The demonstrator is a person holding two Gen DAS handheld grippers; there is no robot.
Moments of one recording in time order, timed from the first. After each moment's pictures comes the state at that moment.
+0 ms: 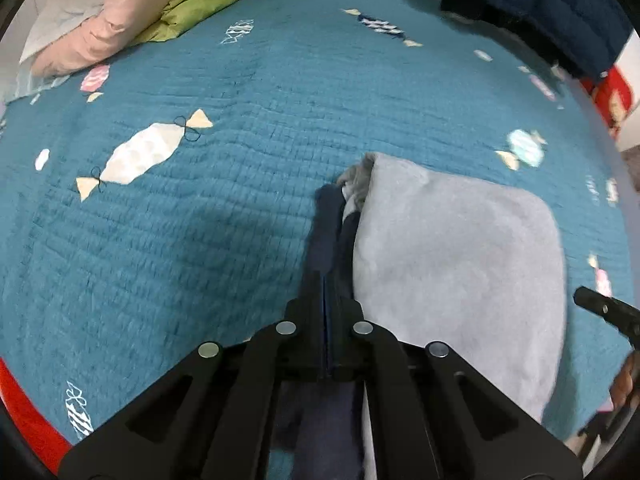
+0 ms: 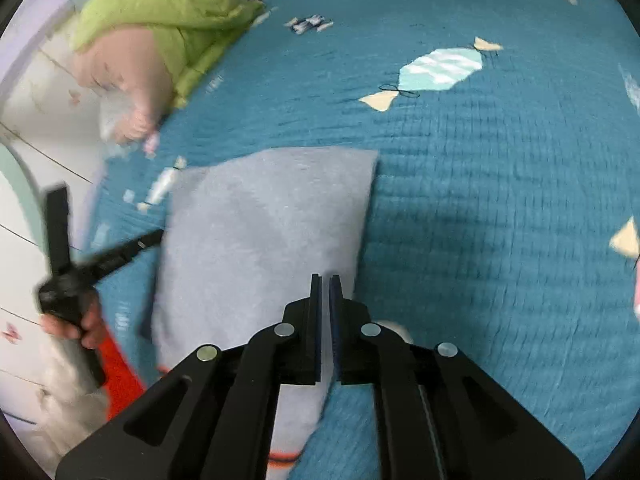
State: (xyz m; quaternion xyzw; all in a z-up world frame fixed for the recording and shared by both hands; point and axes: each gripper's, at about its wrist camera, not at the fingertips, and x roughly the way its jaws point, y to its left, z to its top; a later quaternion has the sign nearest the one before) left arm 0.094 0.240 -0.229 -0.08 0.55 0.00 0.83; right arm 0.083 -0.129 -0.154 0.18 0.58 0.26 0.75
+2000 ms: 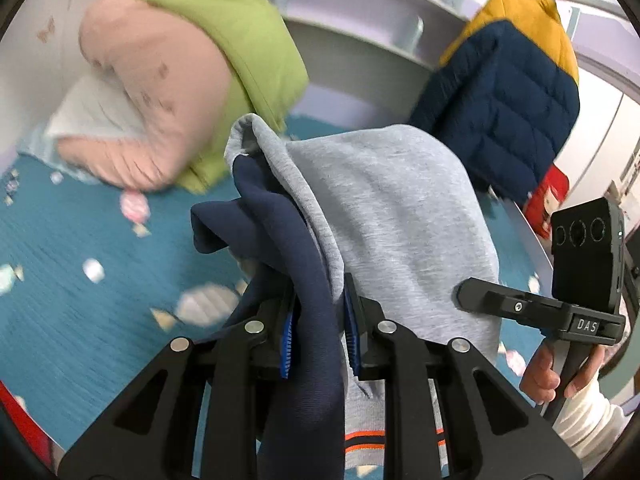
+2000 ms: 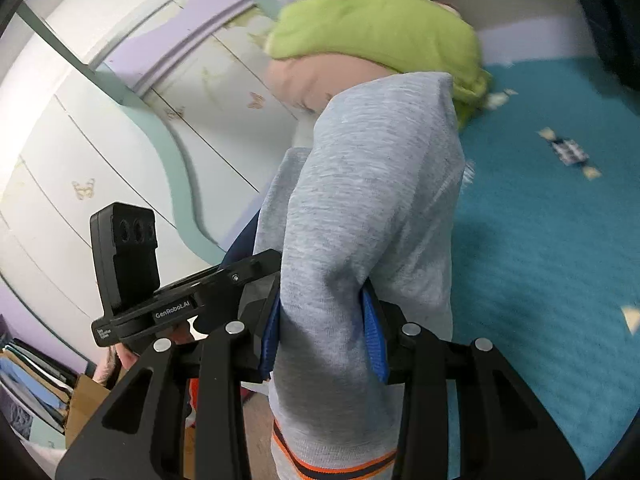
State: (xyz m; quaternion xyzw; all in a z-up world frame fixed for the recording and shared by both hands) left arm 0.061 0.340 -0.008 -0.14 0.36 -0.03 0.92; right arm 0.148 0.081 0.015 0.18 0.42 0.52 0.72
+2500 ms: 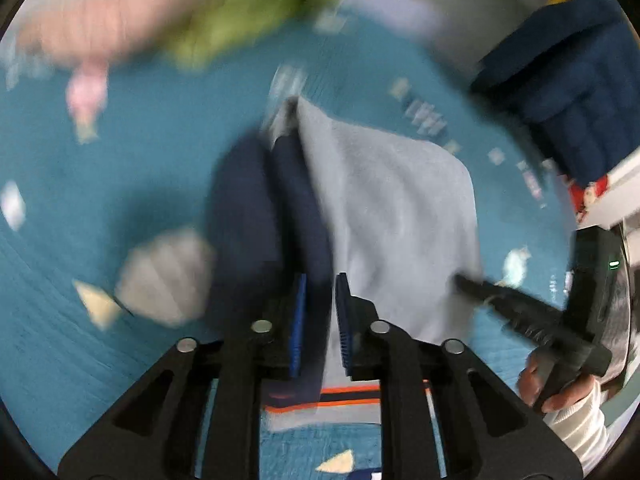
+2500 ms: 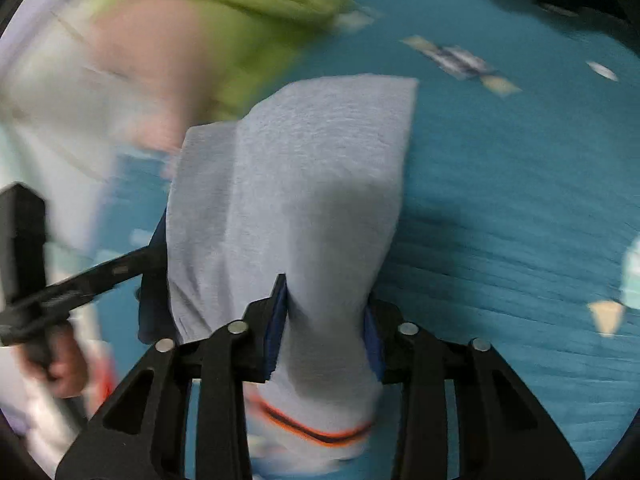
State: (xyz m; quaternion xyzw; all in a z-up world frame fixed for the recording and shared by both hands) left arm 0.204 0.379 -0.216 -0.21 0.53 -0.01 0.82; right arm 0.249 0.081 -0.192 0.09 0.57 0.27 0.77
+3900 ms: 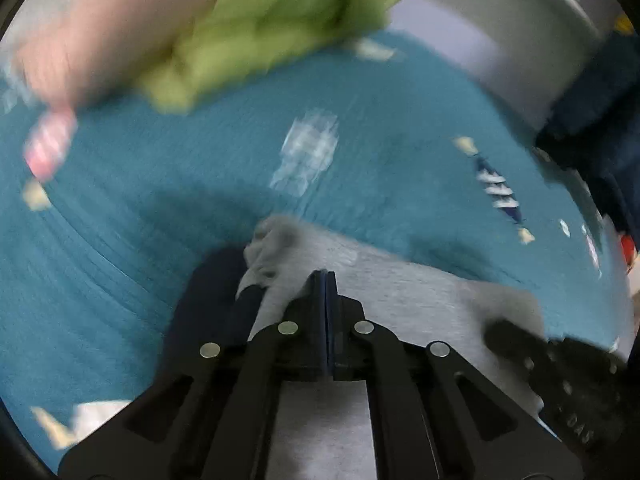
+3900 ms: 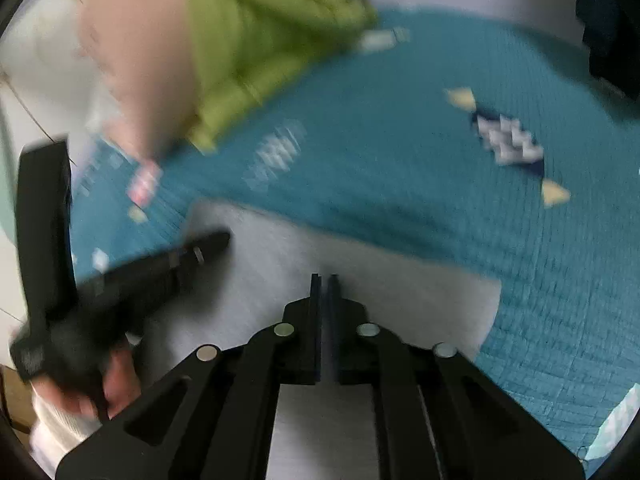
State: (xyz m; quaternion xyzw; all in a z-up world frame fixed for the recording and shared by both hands) left arm 0.314 0.393 -0.260 -0.23 0.47 0.06 0.85; right arm 0.328 0.143 -0.195 -0.01 0.54 0.30 0.78
